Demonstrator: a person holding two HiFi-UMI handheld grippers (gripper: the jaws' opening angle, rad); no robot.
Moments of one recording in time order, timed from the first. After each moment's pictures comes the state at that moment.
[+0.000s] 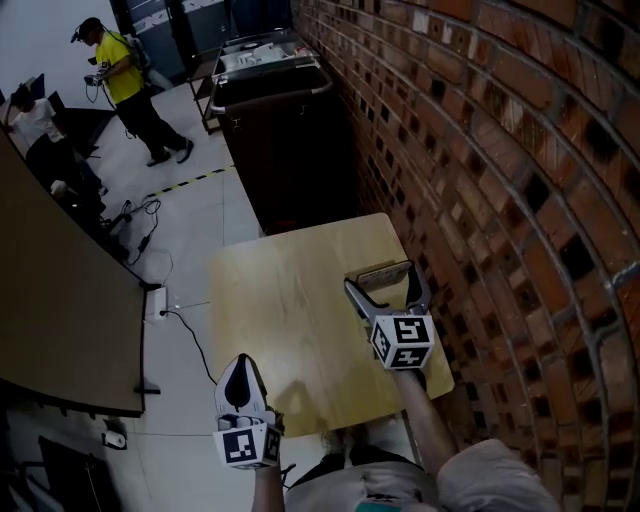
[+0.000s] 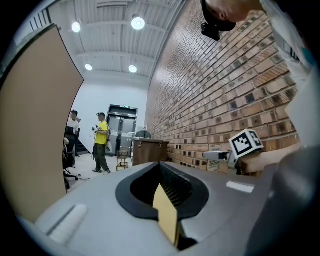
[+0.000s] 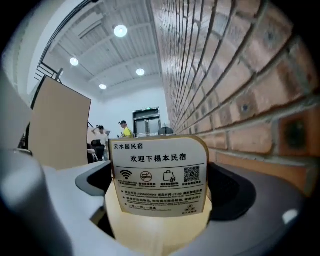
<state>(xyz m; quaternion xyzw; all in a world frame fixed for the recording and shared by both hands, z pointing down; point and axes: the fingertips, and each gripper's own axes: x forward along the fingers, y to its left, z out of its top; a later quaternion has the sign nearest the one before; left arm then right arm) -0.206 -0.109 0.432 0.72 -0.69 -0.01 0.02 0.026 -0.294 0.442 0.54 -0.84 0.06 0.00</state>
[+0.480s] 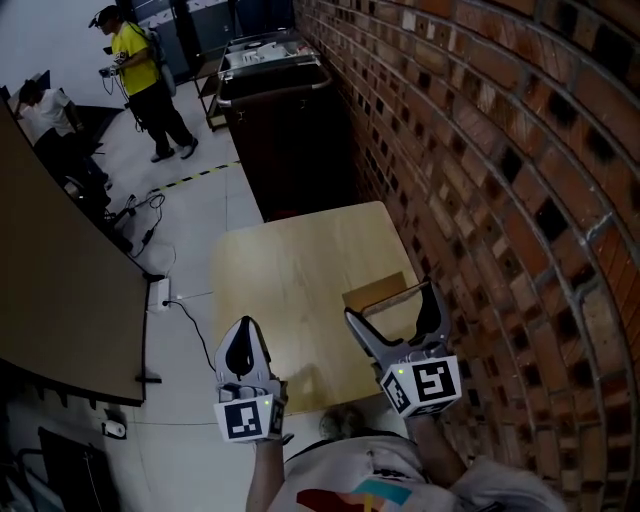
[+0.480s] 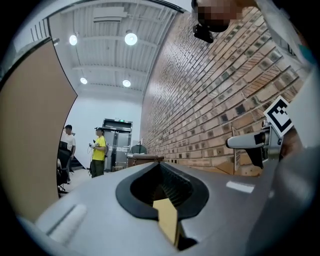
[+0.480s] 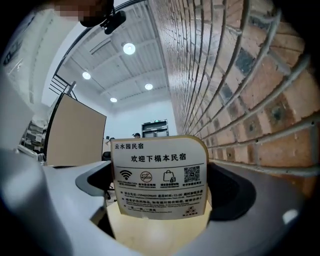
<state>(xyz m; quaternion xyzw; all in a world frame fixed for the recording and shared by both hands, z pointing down) -0.176 -0.095 0.371 0.73 -0.68 -0.04 -0.05 0.036 -0.148 0.346 0.50 -0.86 0.01 -0.06</state>
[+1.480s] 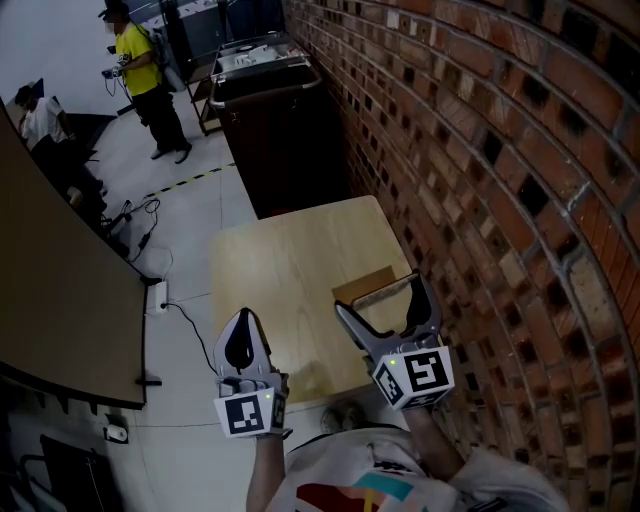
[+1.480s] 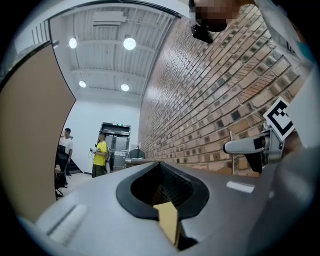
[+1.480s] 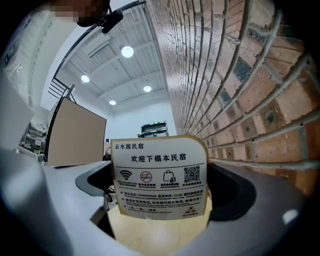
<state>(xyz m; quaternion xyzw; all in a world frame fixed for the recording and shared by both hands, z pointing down) -0.166 -0.077 0.354 0.74 -0.67 -0.06 -0.07 0.032 -0.125 0.343 0.50 -0.86 0.02 -0.07</state>
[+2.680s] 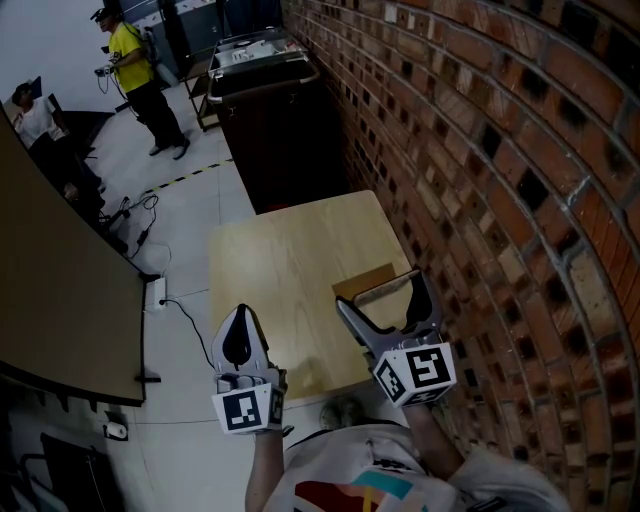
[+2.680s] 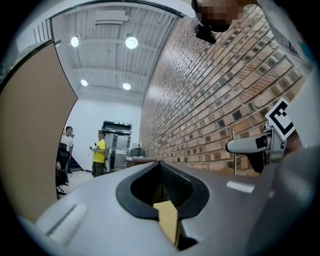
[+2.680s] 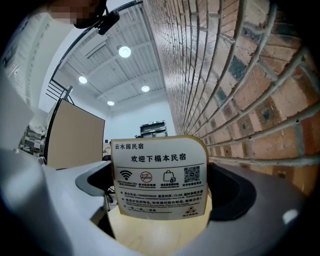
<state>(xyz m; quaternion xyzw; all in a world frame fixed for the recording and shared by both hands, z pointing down) -0.167 -0.077 0.358 0.73 -0.67 -0.06 -0.06 0.038 -0.124 0.346 0.51 -0.86 0.03 -0.08</state>
